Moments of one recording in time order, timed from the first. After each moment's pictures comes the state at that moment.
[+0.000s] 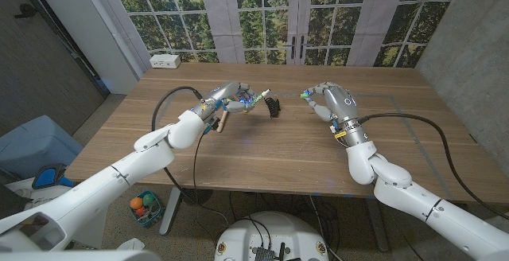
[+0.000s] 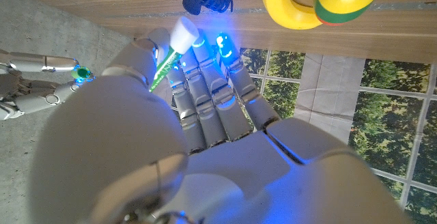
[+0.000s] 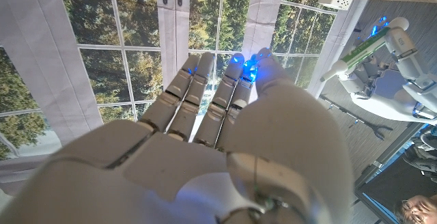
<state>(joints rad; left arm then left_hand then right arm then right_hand) 0.87 0.79 0.54 -1.79 0.31 -0.11 0.17 1.04 0.02 0.45 -0.25 0.65 0.74 -0.01 0.81 0.10 1.00 -0.09 0.63 0.20 1.11 -0.15 0.21 0.73 0.61 -0.06 0.96 0.20 -1.04 -0.77 -0.57 -1.79 -0.73 -0.07 -0.78 1.14 0.11 0.30 -0.16 0.18 1.00 -0.08 0.34 0.19 0.87 -0.18 0.46 0.50 0.54 -0.05 0.60 0.58 0.54 -0.05 0.37 0.20</state>
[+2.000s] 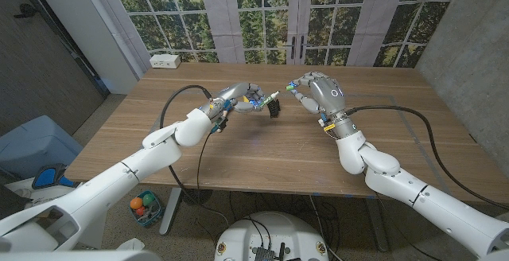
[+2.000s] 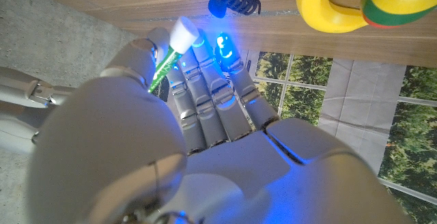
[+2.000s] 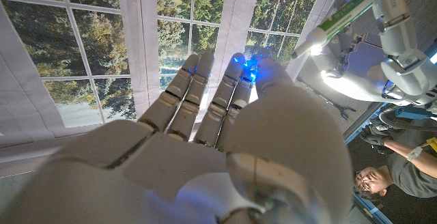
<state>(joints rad) 0.82 0.75 0.58 -1.74 0.31 -0.17 0.12 1.03 0.01 0.47 -0.27 0.65 0.74 -0.01 0.83 0.10 1.00 -0.09 0.64 0.20 1.11 -0.15 0.20 0.74 0.60 -0.06 0.99 0.19 -0.93 -0.73 -0.64 -1.74 -0.83 0.00 -0.81 1.14 0.12 0.29 -0.15 0.18 1.00 -0.08 0.34 0.19 0.87 -0.18 0.46 0.53 0.55 -0.05 0.58 0.60 0.54 -0.05 0.40 0.20</state>
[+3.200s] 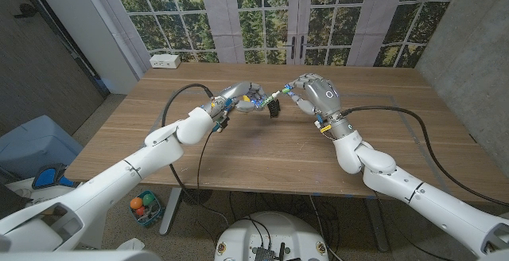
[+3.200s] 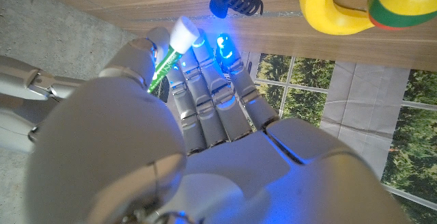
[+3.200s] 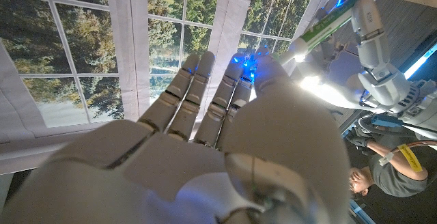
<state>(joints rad) 0.80 0.73 0.59 -1.72 0.30 -0.17 0.11 1.02 0.01 0.47 -0.28 0.66 0.73 -0.01 0.84 0.10 1.00 -0.09 0.64 0.20 1.11 -0.15 0.20 0.74 0.59 -0.06 1.01 0.19 -0.89 -0.72 -0.68 -1.69 -0.87 0.01 -0.82 1.17 0.11 0.28 -0.15 0.18 1.00 -0.08 0.34 0.19 0.88 -0.19 0.45 0.54 0.56 -0.06 0.57 0.61 0.54 -0.05 0.40 0.20</state>
